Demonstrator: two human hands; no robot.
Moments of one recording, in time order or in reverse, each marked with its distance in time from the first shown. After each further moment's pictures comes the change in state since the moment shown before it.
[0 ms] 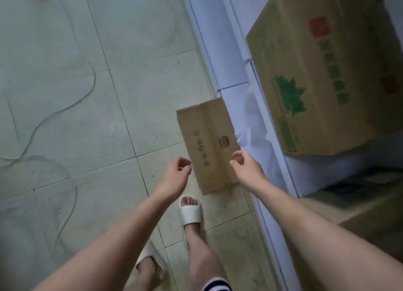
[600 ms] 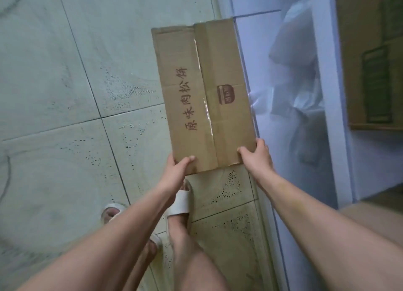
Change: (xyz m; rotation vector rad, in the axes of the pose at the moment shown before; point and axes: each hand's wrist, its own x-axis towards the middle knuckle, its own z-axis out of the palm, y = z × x) left_hand 0.138 -0.185 0.121 -0.470 -0.036 -0.322; right_hand 0.155 0.156 0.103 -0.029 0.153 0.216
